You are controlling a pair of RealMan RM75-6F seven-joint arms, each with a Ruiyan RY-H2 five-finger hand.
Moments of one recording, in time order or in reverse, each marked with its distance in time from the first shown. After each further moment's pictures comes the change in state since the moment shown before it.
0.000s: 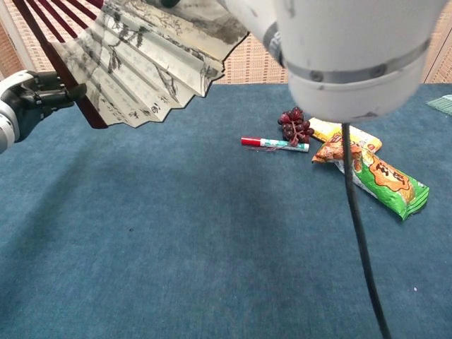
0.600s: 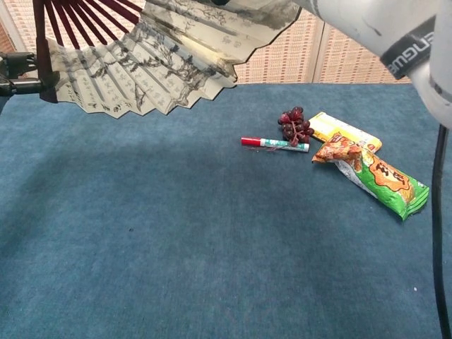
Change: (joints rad) left arm -0.019 -0.040 -0.008 0.221 0.096 0.085 -0.005; right arm -0.139 0.185 -0.183 -0.142 -0.194 -0.006 -0.001
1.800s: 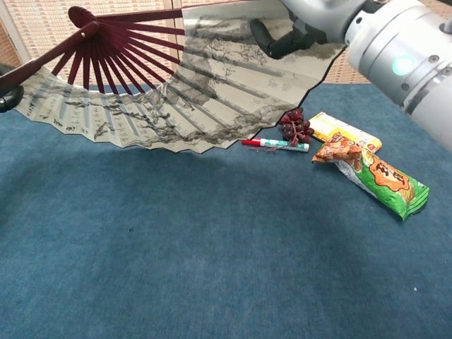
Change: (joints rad) left arm 0.046 -0.132 0.119 0.423 0.174 0.176 -0.192; right arm -0.224 -0.001 -0.314 0.101 -0.558 0.115 -0.039
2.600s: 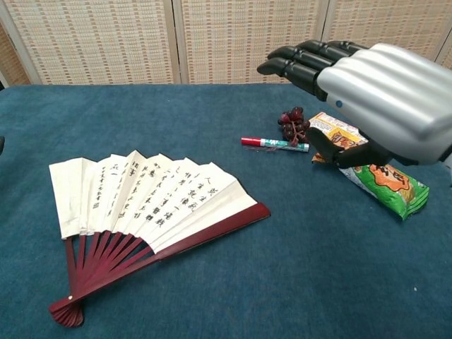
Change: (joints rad) left arm 0.070 -0.134 0.145 0.422 0.095 -0.009 -0.004; right arm -0.270 0.047 -0.268 -0.104 -0.258 0.054 -0.082
